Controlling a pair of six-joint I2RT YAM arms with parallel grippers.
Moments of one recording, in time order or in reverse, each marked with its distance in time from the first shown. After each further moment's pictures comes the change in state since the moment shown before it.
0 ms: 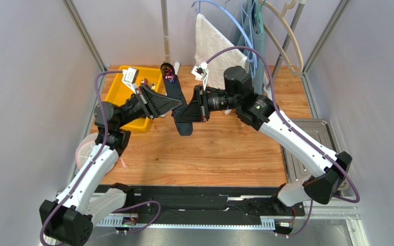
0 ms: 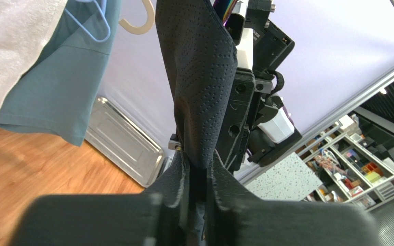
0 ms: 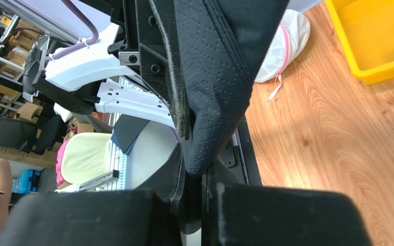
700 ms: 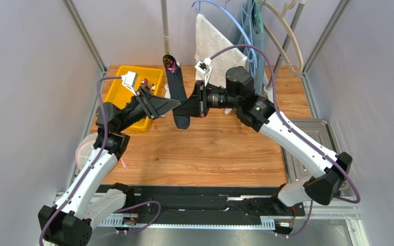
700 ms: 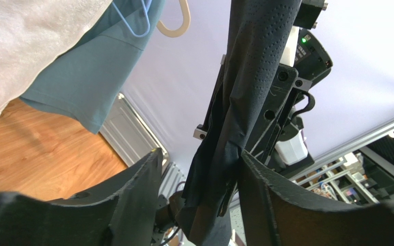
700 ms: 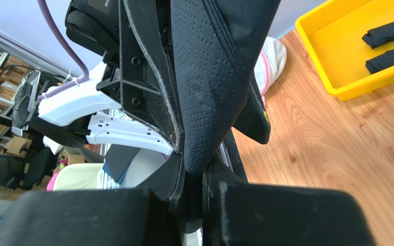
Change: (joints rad) left arm 0.001 -0.053 -0.036 -0.169 -0.102 0.017; right arm -0.001 -0.012 -0.029 0.098 0.116 0.069
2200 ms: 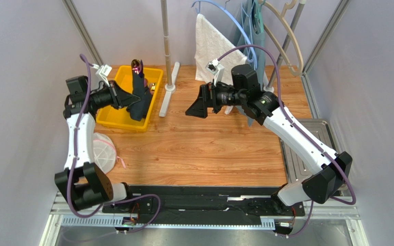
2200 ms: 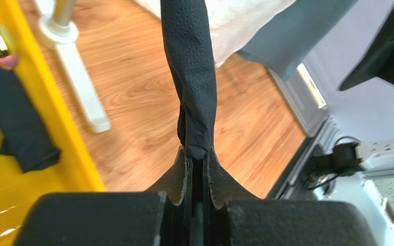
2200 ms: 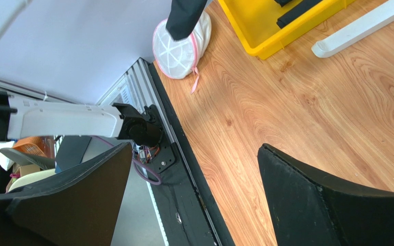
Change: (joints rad) left arm 0.624 0.374 0.374 -0.911 0.433 1.101; right arm -0.140 0.013 -0.019 -0.214 0.040 -0.180
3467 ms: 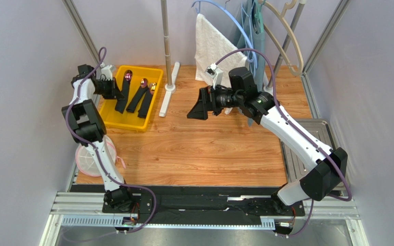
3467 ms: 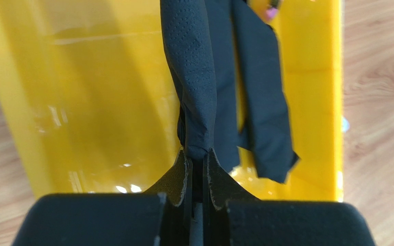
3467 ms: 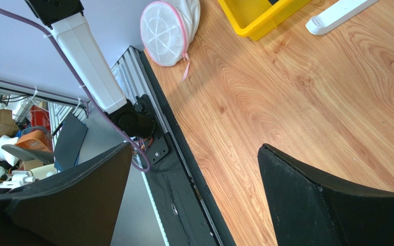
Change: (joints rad) left arm 0.053 0.918 0.699 -0.325 -0.445 0.475; right arm -0.021 0.027 -0.044 -0.013 -0.017 -0.016
